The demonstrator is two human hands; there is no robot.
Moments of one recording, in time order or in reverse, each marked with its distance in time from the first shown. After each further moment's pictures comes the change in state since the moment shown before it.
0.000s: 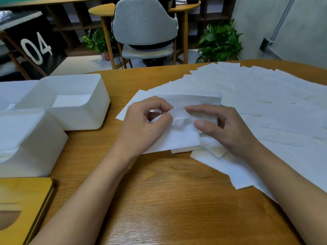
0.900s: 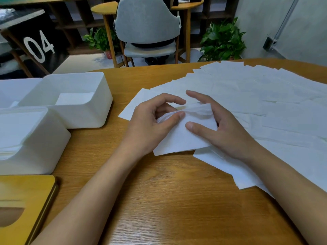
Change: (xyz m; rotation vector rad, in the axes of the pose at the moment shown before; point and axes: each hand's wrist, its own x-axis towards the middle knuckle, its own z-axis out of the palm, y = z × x) left_hand 0.001 -0.007 0.002 0.020 -0.053 -0.016; right_hand 0.001 -0.013 0.010 -0.014 -0.035 0.092
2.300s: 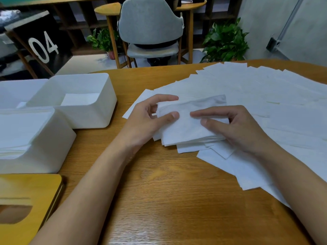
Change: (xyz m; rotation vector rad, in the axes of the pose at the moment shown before) left_hand 0.007 -0.007 -0.018 -0.169 -0.008 -0.286; right_hand 0.003 0.007 -0.018 0.069 -0.001 0.036
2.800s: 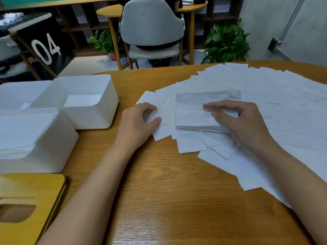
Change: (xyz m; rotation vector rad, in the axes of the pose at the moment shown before) left_hand 0.017 -0.033 -0.019 0.728 0.286 0.140; right_hand 0.005 0.009 -0.004 -0.033 0.282 0.003
